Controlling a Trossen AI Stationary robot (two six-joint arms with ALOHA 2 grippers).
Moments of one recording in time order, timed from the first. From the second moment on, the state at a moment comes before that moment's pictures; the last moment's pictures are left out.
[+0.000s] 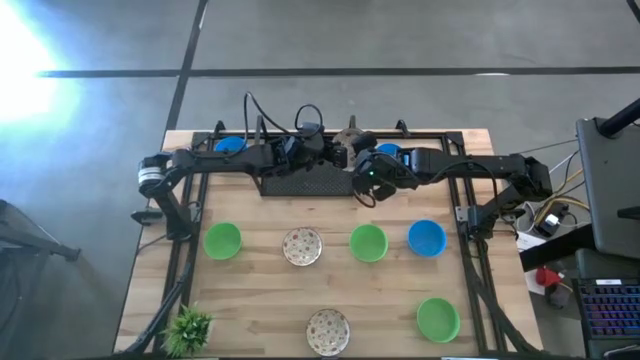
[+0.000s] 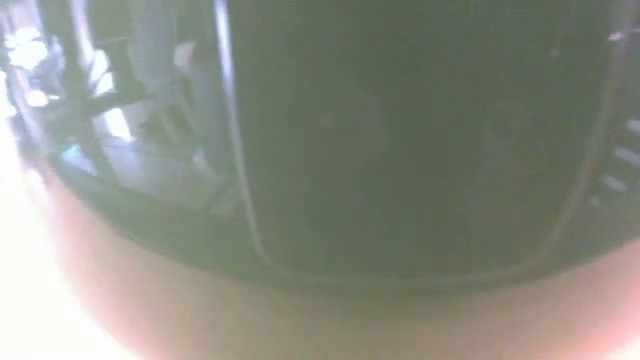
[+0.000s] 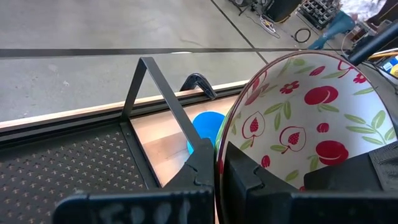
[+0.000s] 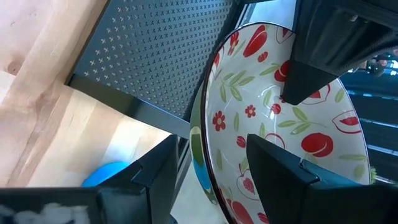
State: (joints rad) left arm 0.24 1.68 1.39 -0.11 -0.42 -0.74; right arm -0.12 1.52 1.37 -0.77 0.54 -0.87
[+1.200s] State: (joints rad) left arm 0.32 1.67 1.39 -0.16 -0.36 -0.75; right arm -0.11 1.41 1.38 -0.83 0.54 -0.56
